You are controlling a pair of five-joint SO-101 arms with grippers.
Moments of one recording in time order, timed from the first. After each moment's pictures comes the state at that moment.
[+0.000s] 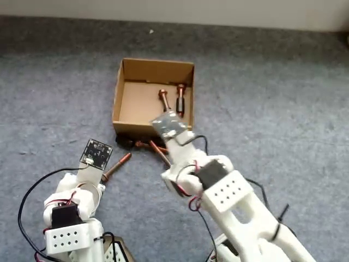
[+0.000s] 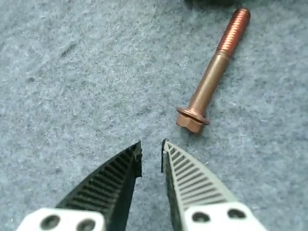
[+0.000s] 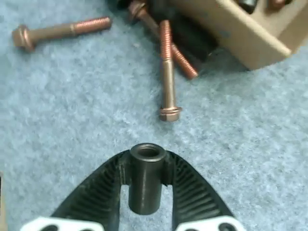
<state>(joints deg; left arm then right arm) -18.3 -90.7 92.2 68.0 -25.9 -41.7 -41.5 50.9 63.4 0.7</state>
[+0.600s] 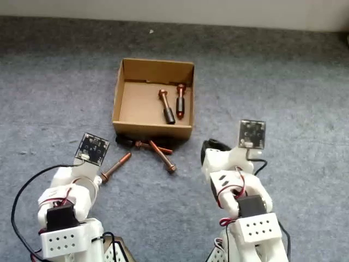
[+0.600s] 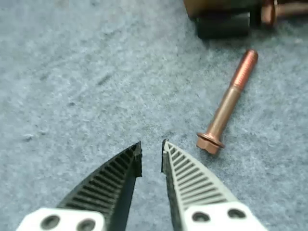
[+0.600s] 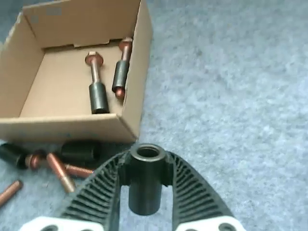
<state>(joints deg) -18.3 -90.7 85.5 68.0 -26.0 -16.5 -73.0 82.8 32.2 -13.6</state>
